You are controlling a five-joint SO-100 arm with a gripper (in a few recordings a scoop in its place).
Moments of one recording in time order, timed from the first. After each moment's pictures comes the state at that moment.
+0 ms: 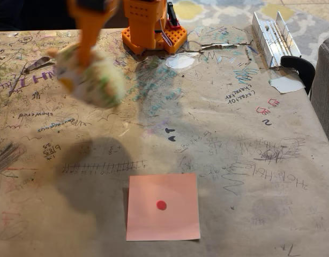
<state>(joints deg) 15.4 155.8 140.9 63.4 -16.9</state>
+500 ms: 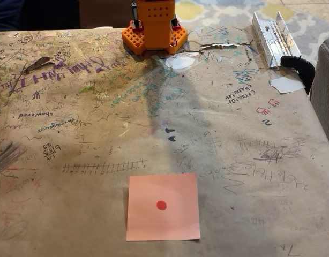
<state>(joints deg) -6.7 191.3 115.7 89.8 -11.0</state>
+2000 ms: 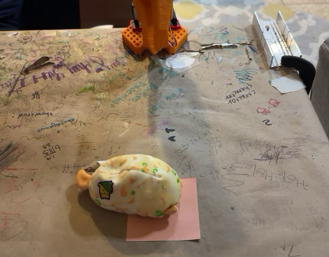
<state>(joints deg) -3.6 181.3 158.1 67.8 -20.5</state>
